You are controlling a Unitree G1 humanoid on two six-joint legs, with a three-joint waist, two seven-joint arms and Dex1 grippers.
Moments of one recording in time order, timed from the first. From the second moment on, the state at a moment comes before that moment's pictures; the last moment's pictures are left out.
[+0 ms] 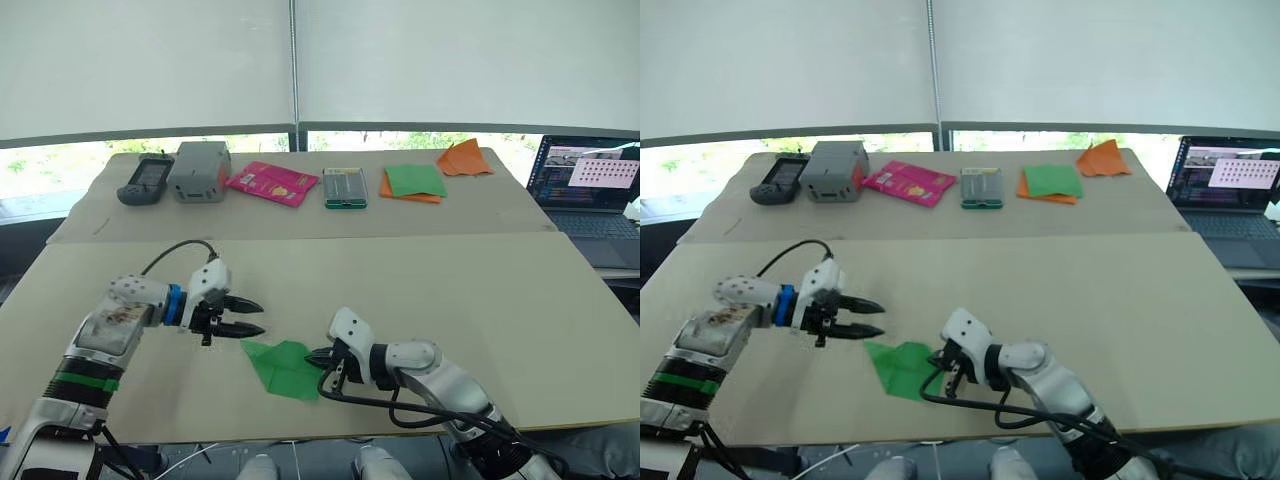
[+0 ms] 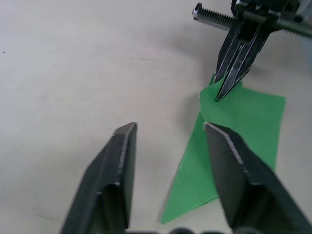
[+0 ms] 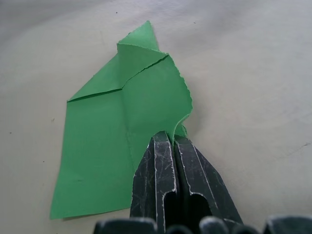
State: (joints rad) left arm -0.44 0.79 -0.13 0.14 -0.33 0.35 -1.42; right arm -0.25 -0.34 0.47 -0.27 0.13 0.66 0.74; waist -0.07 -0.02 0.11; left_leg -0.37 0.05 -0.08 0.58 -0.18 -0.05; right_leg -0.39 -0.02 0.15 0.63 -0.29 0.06
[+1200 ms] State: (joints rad) left arm -0.33 0.75 -0.26 0.11 -0.14 0.09 -1.37; right arm -0.29 -0.33 0.44 -0.29 0.14 0.72 0.67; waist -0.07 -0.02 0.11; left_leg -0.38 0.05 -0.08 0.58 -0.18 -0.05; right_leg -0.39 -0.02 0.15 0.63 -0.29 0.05
